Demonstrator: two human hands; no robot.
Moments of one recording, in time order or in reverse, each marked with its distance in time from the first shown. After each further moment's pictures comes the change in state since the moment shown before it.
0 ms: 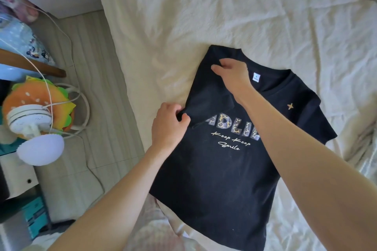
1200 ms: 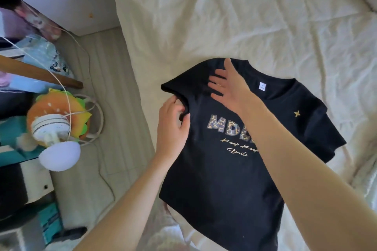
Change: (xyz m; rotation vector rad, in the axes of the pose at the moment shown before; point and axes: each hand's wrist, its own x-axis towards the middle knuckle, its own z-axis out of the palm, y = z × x) left_hand -0.011 0.013 -0.036 -0.249 0.249 0.327; right_hand -0.032 -0.042 0.011 0.604 -0.250 0.398
